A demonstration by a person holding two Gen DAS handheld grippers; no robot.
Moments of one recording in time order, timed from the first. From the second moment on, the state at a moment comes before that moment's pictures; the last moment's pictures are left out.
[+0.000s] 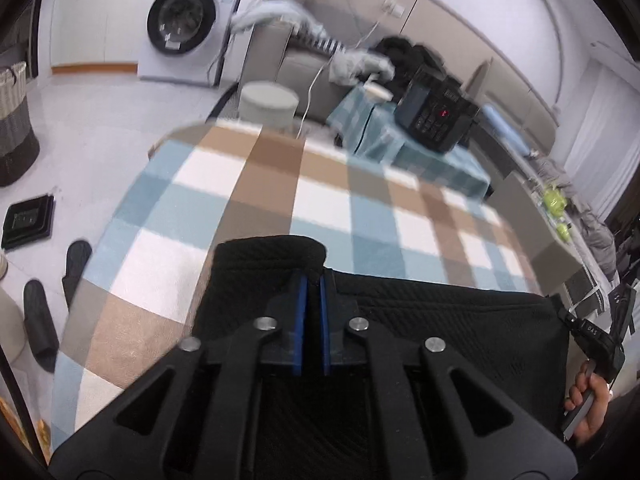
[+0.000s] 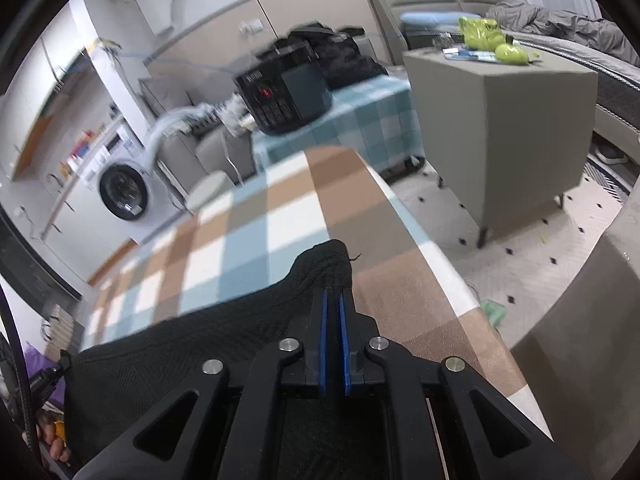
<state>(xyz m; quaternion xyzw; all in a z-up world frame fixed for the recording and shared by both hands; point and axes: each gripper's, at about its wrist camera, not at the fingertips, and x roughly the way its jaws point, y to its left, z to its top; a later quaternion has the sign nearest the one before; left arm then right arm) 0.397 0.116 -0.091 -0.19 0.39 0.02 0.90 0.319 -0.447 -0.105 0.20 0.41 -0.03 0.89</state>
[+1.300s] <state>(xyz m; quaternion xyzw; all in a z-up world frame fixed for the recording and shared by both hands) 0.073 0.111 -0.126 -0.22 0.44 0.10 0.87 0.064 -0.446 -0.117 0.19 0.46 0.10 0.86</state>
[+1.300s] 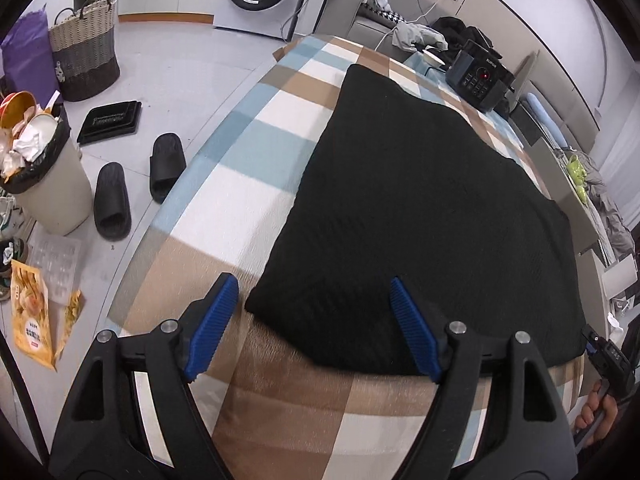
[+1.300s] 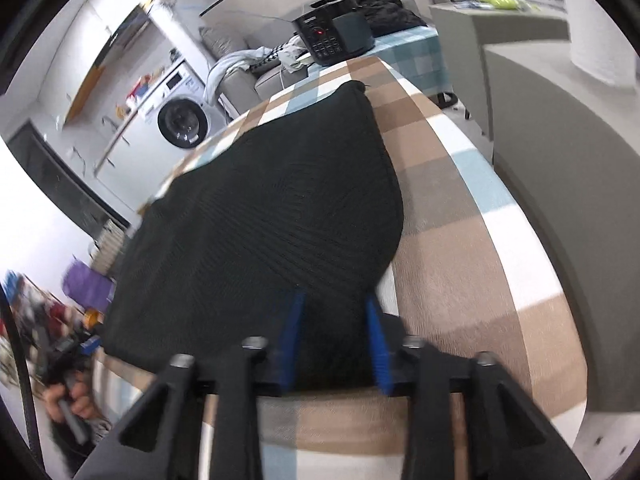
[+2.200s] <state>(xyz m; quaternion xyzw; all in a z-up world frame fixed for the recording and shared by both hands) 0.044 0.117 -0.094 -0.26 0.35 0.07 0.90 0.082 -0.465 -0.117 0.18 0.46 0.06 0.86</state>
